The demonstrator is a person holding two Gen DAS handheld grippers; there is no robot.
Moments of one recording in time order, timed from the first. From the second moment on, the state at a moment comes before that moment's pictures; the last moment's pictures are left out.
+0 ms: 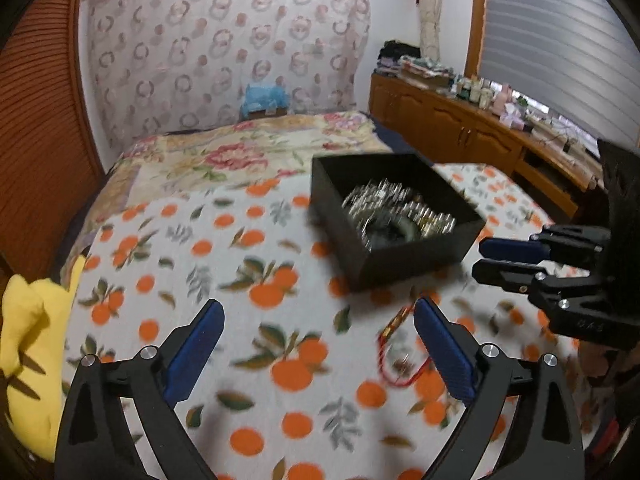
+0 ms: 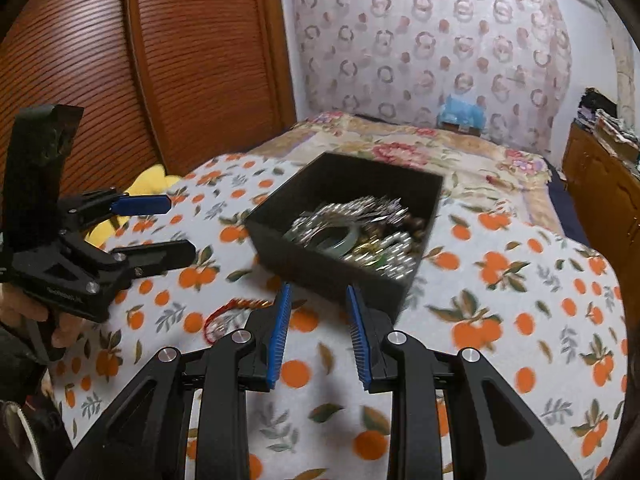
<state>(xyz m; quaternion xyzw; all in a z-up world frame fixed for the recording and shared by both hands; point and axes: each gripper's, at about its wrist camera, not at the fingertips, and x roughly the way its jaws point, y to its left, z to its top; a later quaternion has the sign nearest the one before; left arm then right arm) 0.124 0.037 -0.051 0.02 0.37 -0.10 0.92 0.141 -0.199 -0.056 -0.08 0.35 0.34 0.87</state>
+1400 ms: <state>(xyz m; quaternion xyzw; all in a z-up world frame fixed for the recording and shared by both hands) 0.089 0.033 -0.081 0.03 0.41 -0.12 0.90 0.130 -0.175 -0.094 -0.13 0.42 0.31 0.85</state>
